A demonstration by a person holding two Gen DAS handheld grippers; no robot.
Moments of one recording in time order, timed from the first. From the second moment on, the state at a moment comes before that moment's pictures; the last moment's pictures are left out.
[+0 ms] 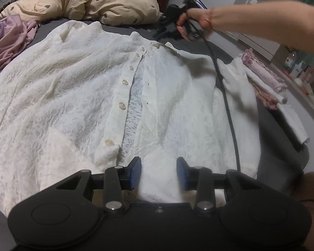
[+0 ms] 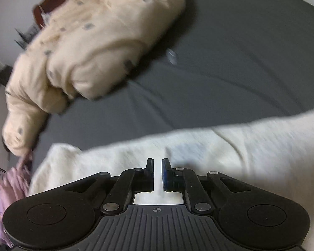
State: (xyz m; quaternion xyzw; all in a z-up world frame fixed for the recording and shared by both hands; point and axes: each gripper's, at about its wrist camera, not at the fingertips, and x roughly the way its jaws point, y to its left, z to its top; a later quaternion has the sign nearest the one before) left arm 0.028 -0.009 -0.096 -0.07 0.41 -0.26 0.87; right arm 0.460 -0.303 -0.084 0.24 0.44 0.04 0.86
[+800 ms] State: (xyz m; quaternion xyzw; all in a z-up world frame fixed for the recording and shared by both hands) left arm 0.036 0.006 -0.094 -0.12 0.38 -0.26 0.88; right arm 0.478 -0.245 -0.109 0.01 0.44 0.03 0.90
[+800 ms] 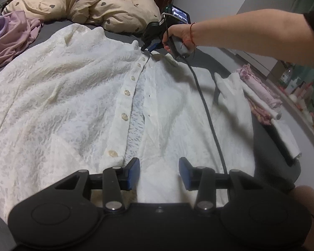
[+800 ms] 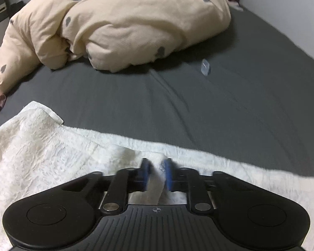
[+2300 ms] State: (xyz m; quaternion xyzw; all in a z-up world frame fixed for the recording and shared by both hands) left arm 0.064 0.121 -0.099 -0.20 0.33 -0.09 0.92; right arm 0.553 -0.090 -0.106 0.07 0.44 0.12 0.89
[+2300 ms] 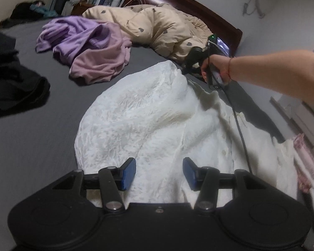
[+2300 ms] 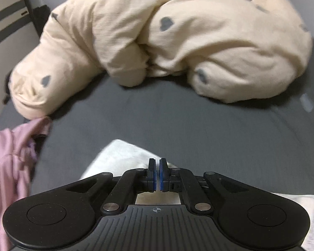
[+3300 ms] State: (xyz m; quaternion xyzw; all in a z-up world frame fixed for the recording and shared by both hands) left arm 0.008 0.024 -0.079 -0.12 0.36 -0.29 0.88; right arm 0.198 -0.305 -0.025 0.24 0.54 0.23 0.78
